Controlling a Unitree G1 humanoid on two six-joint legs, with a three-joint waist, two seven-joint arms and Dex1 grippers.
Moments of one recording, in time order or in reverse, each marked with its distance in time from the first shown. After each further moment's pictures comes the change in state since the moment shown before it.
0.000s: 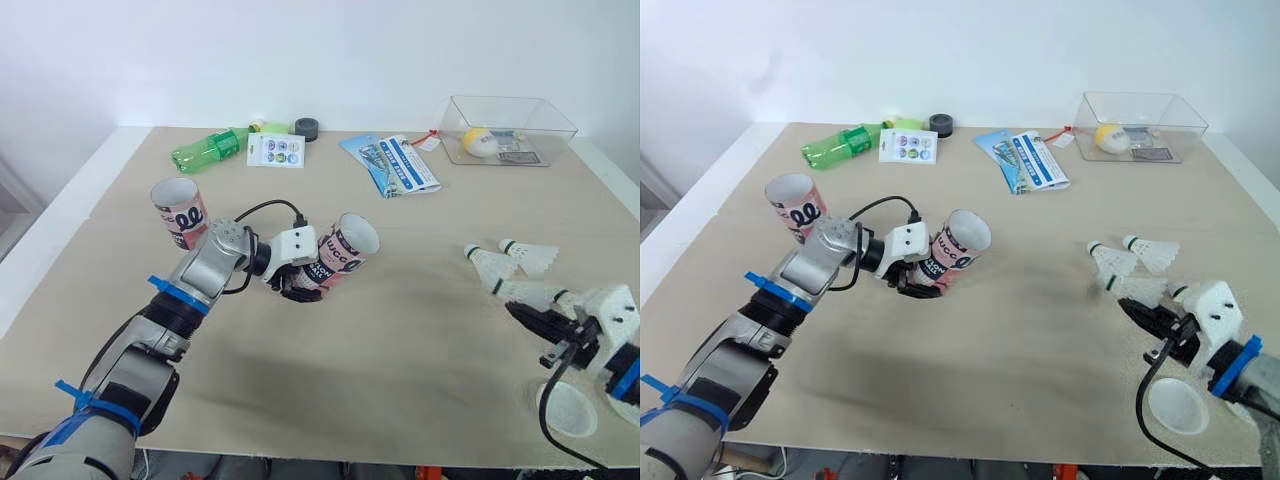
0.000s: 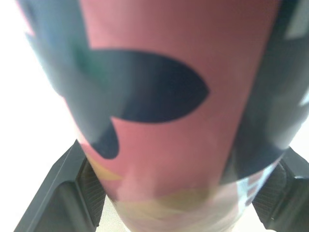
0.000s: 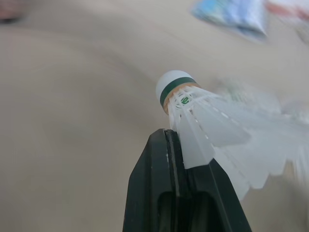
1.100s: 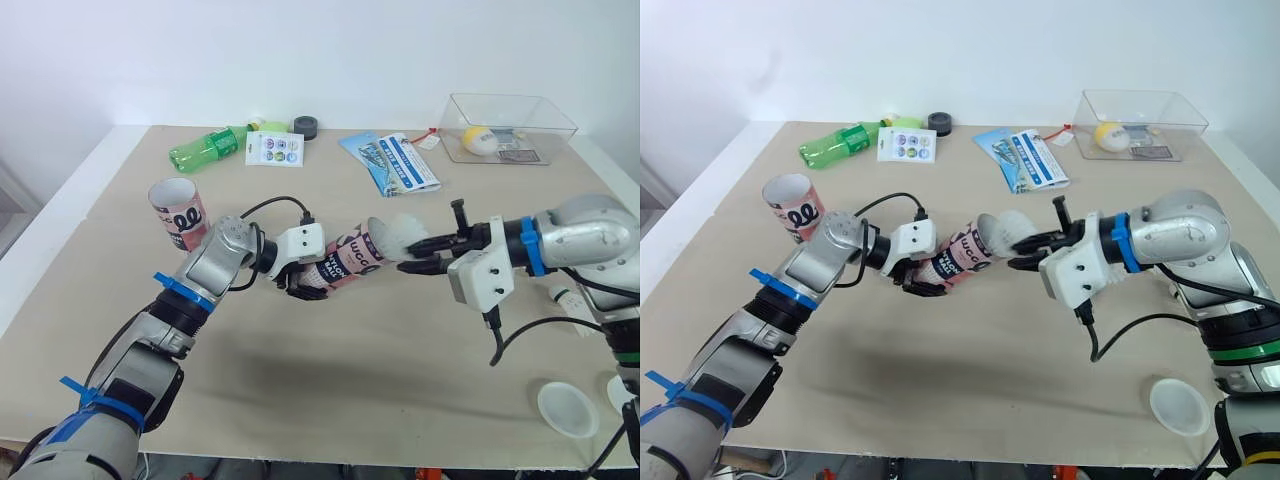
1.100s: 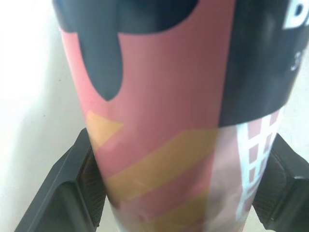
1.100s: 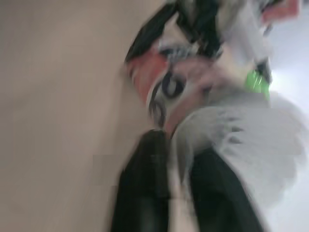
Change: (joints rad) left arm -0.005 -0.016 -0.002 -0.046 0.005 0.051 0.017; right arm -0.914 0.007 0.768 0.341 -0.357 -0.811 0.311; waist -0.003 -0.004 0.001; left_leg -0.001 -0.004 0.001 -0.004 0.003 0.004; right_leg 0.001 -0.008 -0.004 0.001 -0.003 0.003
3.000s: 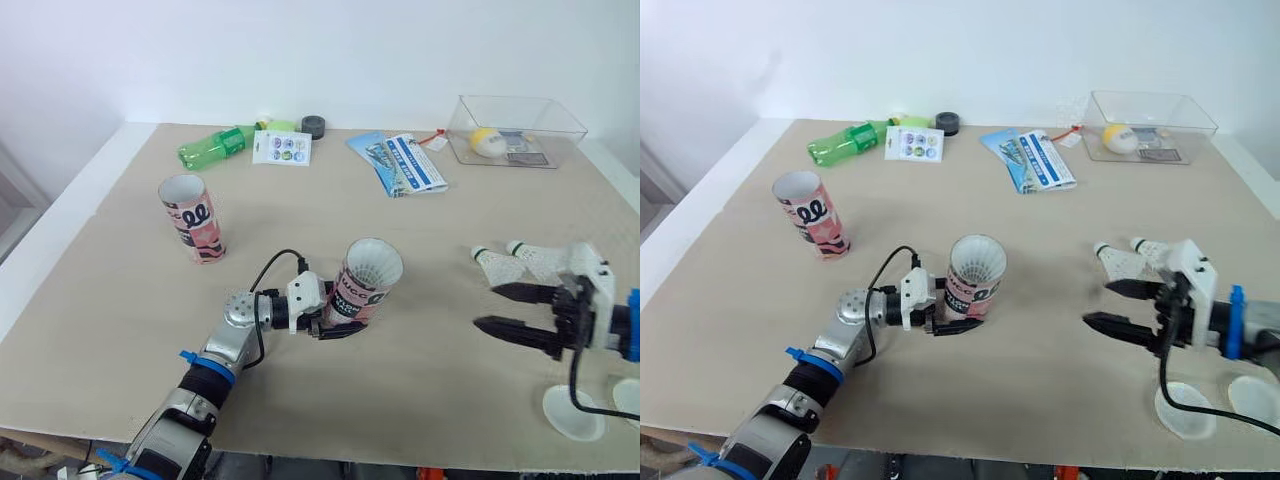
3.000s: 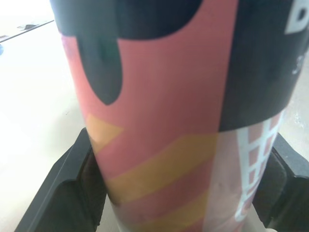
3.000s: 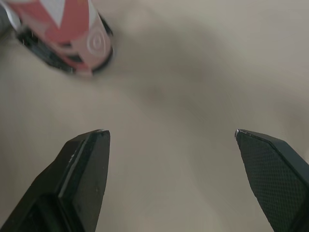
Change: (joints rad) left arm 0.358 -0.254 0.129 0.146 -0.197 -0.630 0.122; right arm 0.856 -0.144 -0.672 -0.154 0.495 1.193 -0.106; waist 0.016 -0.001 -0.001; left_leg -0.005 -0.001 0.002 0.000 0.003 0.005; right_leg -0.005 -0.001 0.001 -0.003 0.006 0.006
